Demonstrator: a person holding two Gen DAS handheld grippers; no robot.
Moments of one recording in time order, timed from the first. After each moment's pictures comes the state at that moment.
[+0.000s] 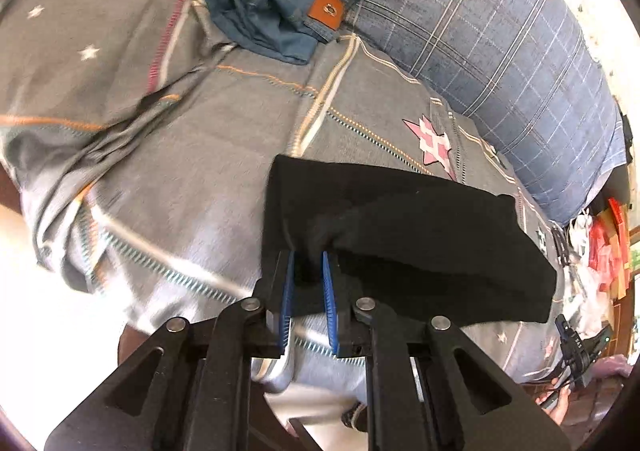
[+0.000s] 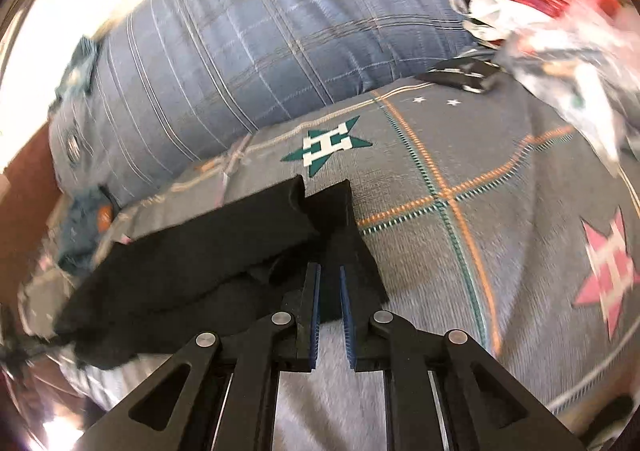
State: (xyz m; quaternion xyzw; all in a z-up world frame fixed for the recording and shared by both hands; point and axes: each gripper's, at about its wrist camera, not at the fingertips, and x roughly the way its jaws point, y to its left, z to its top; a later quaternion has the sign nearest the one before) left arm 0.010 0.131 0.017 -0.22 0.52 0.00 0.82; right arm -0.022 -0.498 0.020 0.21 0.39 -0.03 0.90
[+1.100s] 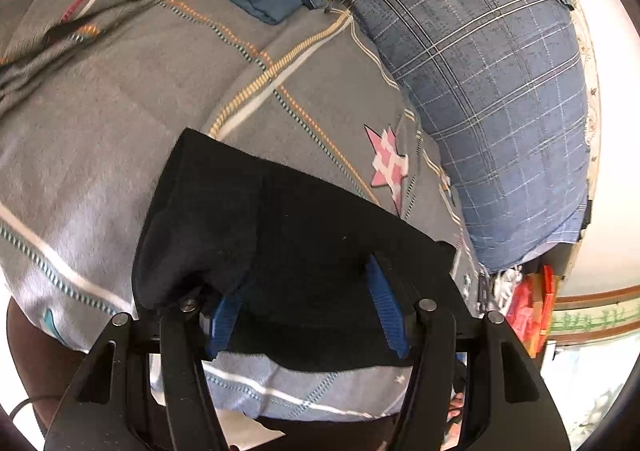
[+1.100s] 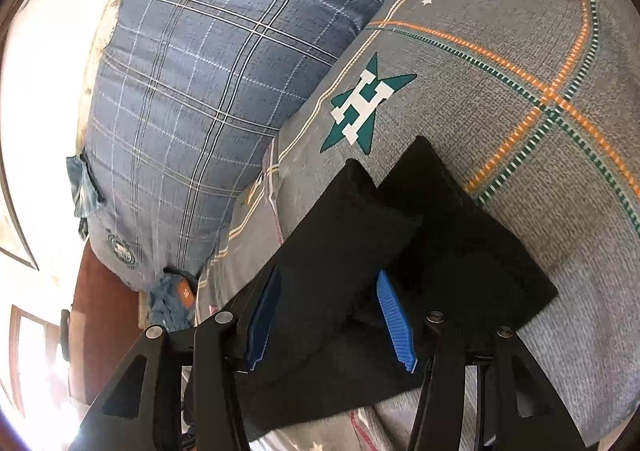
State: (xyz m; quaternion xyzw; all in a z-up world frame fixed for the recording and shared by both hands) left arm 0.067 0.117 -0.021 -0.39 0.55 -0.04 0.74; right arm 0.057 -0.493 -0.022 0.47 0.40 0.01 0.79
